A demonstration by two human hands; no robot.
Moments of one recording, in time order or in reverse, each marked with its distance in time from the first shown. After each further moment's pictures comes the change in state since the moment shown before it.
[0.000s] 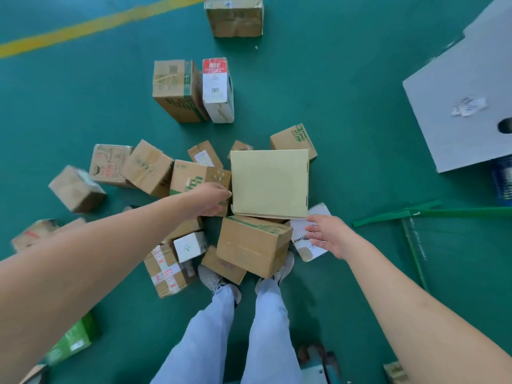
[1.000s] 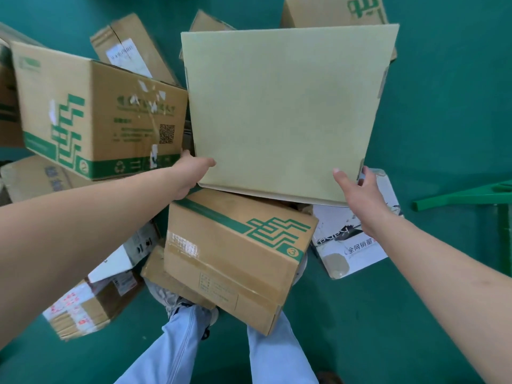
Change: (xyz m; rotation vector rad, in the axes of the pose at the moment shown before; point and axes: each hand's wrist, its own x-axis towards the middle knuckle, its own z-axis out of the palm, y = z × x) left_hand 0.507 -0.159 0.148 -0.278 0.057 -0.262; right_hand 0.485 0.080 0.026 -0.191 0.286 -0.157
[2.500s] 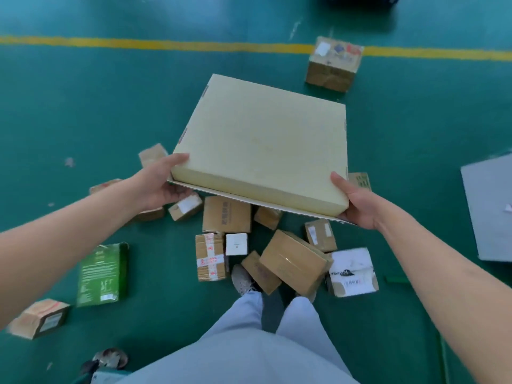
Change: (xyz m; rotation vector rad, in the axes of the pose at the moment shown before) left_hand -0.676 -0.125 -0.475 -0.829 0.037 0.275; right_hand -0.638 -0.290 -0.063 0.031 -0.565 -0.201
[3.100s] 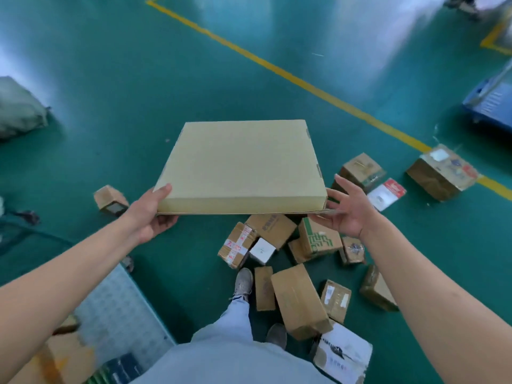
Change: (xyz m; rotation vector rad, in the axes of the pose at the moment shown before) left_hand -0.228 -0.225 -0.104 -0.604 0.475 0.183; right_hand -0.104 -0.030 0.128 -0.211 -0.436 -0.017
